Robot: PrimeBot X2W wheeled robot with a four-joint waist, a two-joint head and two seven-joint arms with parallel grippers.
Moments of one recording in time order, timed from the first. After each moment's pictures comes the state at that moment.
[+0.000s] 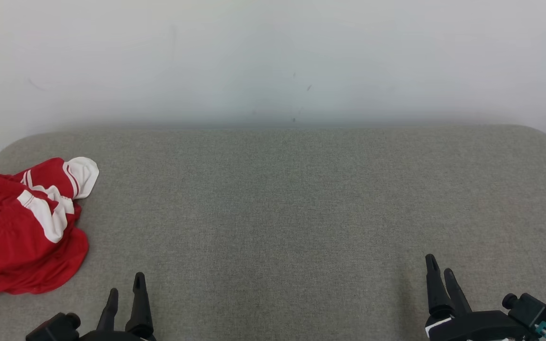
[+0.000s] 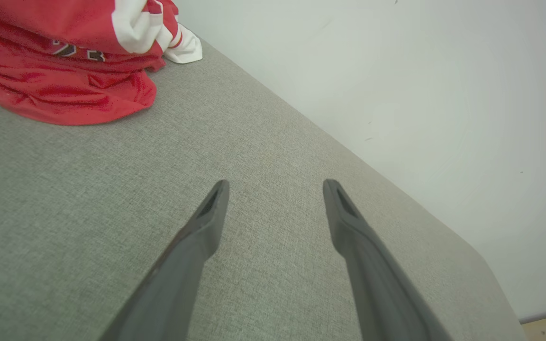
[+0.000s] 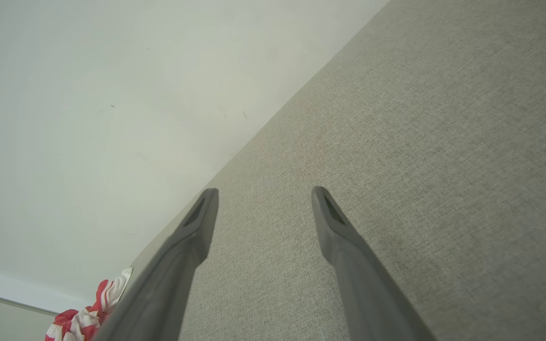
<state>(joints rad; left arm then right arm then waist) -0.04 0.05 -0.02 0.24 -0.72 -0.01 -0.06 -0.06 -0.05 0.02 0.34 0.85 0.13 -0.12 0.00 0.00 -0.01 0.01</state>
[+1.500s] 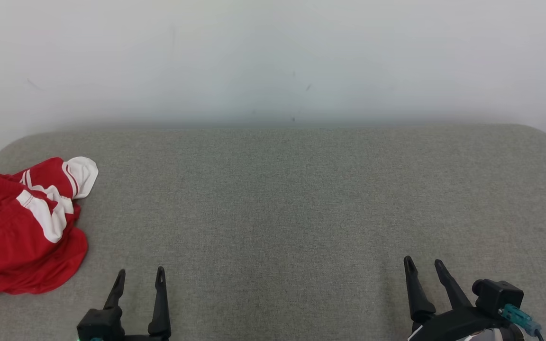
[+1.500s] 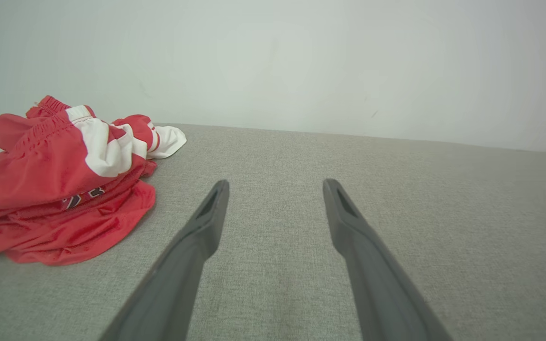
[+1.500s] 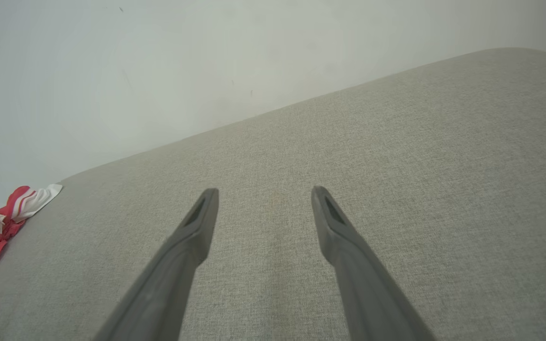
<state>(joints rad) -0.06 0.12 -0.15 0.25 -0.25 0.05 -0.20 -0.08 -0.05 0.03 0.35 0.37 0.13 -0.10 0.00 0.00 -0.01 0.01</state>
